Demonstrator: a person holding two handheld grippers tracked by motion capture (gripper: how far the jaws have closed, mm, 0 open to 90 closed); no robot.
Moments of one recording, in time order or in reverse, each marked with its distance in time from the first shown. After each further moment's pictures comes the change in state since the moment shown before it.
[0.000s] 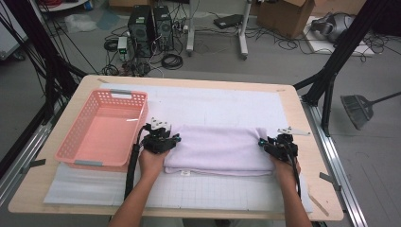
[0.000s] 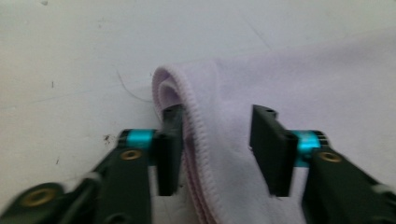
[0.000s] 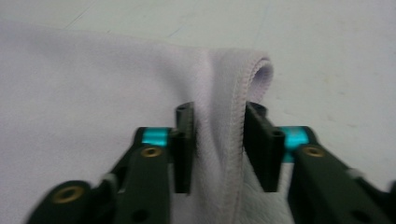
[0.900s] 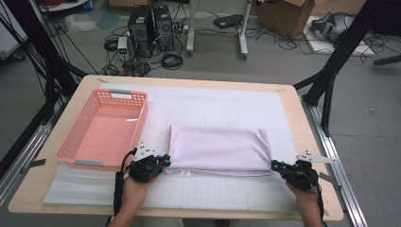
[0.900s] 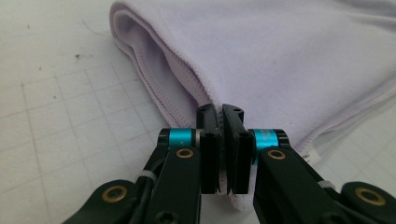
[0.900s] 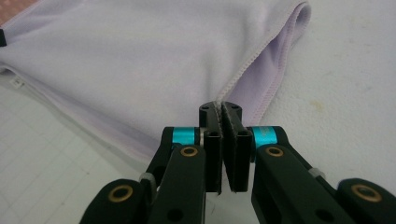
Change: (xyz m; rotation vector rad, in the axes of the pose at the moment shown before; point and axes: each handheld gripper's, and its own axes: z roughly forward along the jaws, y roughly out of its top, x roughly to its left) left arm -0.011 -0.052 -0.069 -0.014 -0.124 0.073; right arm 0.006 -0.048 -0.081 -0.004 0.184 -0.026
